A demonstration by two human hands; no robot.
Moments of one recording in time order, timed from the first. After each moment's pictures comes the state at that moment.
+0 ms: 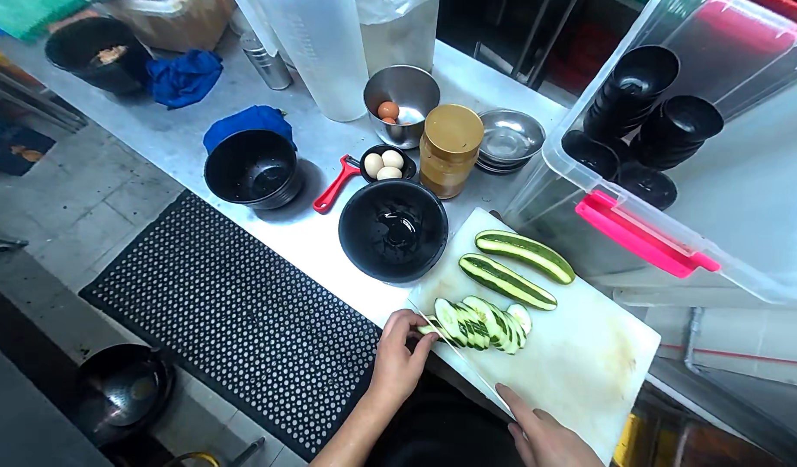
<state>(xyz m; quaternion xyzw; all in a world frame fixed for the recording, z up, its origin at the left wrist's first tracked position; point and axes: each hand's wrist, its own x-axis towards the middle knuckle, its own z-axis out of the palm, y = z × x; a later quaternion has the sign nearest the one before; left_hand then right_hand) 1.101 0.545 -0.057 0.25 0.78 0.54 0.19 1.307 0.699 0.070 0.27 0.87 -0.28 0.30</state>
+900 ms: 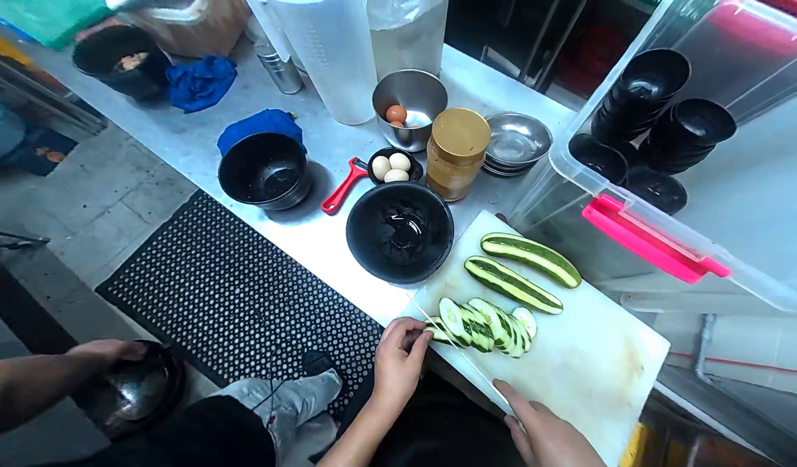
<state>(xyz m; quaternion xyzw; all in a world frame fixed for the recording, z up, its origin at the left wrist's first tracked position) 1.107 0.541 -0.056 0.16 0.78 0.57 0.19 1.298 0.703 0.060 0.25 0.88 -0.29 0.28</state>
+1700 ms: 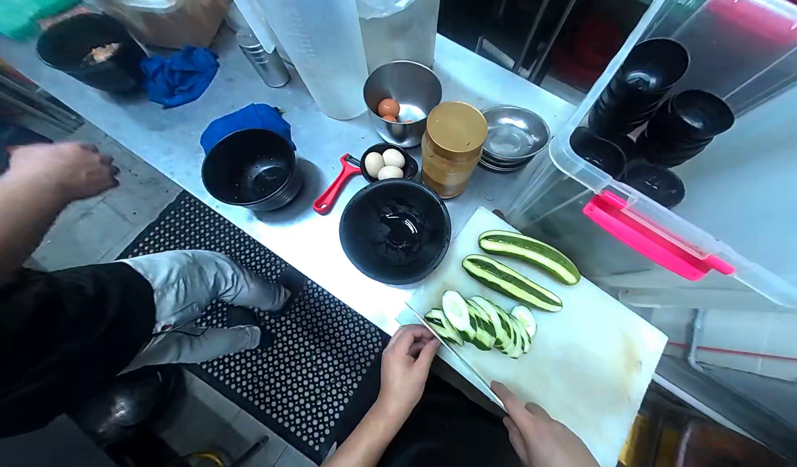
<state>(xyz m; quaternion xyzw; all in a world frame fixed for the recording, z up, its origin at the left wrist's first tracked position) 1.116 0.545 -0.062 0.17 0.75 0.60 0.22 1.292 0.694 0.059 0.28 0.86 -0.27 0.33</state>
